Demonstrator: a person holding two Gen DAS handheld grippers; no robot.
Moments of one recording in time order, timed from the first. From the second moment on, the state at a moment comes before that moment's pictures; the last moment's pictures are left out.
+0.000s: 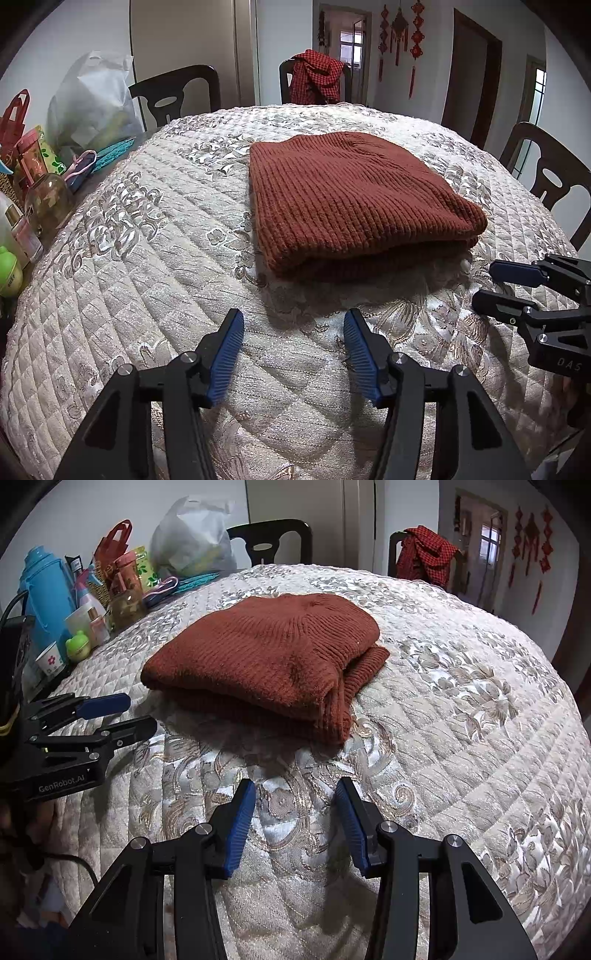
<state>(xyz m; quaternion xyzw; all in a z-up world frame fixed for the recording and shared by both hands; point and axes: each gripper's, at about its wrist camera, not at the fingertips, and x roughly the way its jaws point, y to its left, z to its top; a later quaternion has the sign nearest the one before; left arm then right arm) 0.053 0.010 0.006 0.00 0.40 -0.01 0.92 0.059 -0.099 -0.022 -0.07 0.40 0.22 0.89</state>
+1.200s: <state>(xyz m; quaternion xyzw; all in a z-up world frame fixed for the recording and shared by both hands) 0.053 0.012 0.005 0.00 0.40 -0.01 0.91 0.059 -0.102 -0.022 -0.06 0.40 0.23 0.89</state>
